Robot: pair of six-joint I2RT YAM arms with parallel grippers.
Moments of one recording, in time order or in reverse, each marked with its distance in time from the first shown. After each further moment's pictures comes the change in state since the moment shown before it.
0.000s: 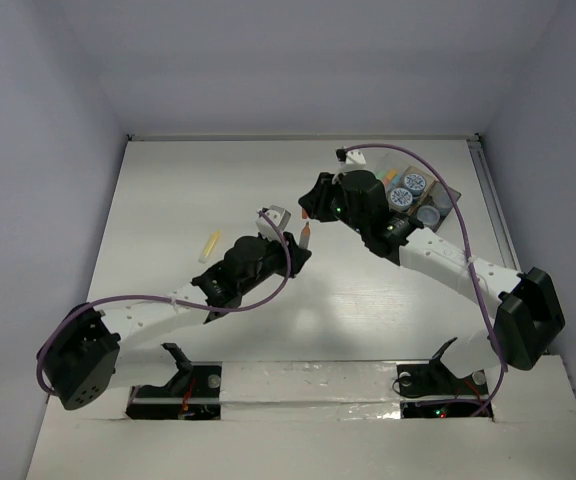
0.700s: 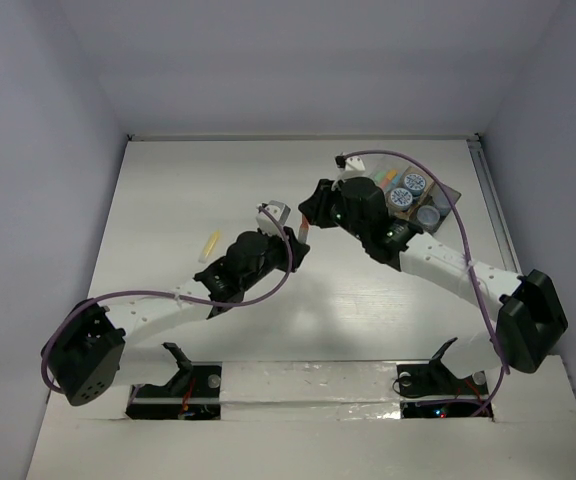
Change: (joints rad) left arm 0.016 0.042 0.027 -0.006 -0.029 0.005; right arm 0.010 -0.019 -0.047 0.028 0.004 -0.002
